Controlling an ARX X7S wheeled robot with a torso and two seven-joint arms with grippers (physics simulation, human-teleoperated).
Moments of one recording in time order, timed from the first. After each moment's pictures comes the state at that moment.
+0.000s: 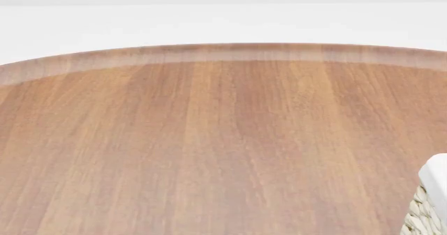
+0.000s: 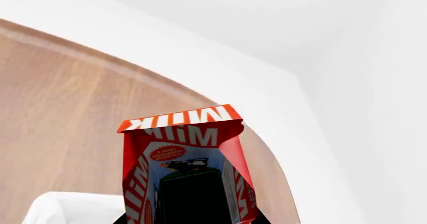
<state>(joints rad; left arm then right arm) -0.14 -0.52 -0.20 0.79 -0.59 -0.44 -0.27 2.33 0.78 -0.82 1.31 -0.50 0.60 -1.22</state>
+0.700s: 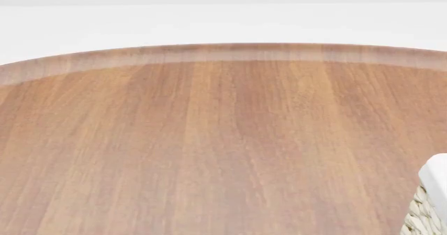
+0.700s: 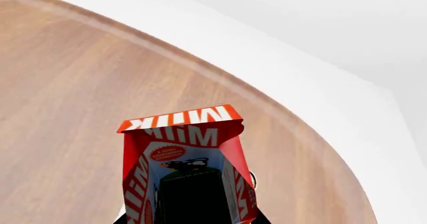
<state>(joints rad) -0.14 -0.53 -0.19 0.78 -0.59 -0.44 -0.27 2.26 0.74 -0.82 1.29 -0.42 0.61 -1.48</state>
